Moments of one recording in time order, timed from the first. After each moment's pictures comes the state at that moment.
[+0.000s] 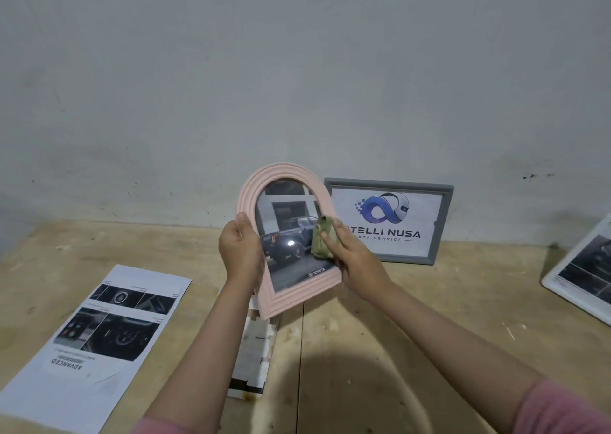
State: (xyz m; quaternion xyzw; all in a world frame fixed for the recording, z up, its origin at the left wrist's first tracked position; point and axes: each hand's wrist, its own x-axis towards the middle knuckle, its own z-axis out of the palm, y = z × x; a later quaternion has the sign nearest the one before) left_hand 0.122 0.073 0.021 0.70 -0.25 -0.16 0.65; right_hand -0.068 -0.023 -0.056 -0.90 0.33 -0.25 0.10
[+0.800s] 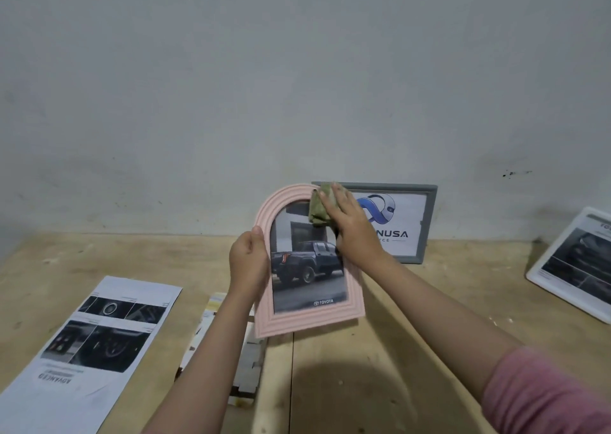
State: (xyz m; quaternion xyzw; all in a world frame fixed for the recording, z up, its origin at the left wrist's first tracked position) left_hand 0.103 0.073 0.008 0.70 -0.34 -0.21 0.59; right_hand -0.063 -0.047 0.002 -0.87 0.39 -0.31 0.08
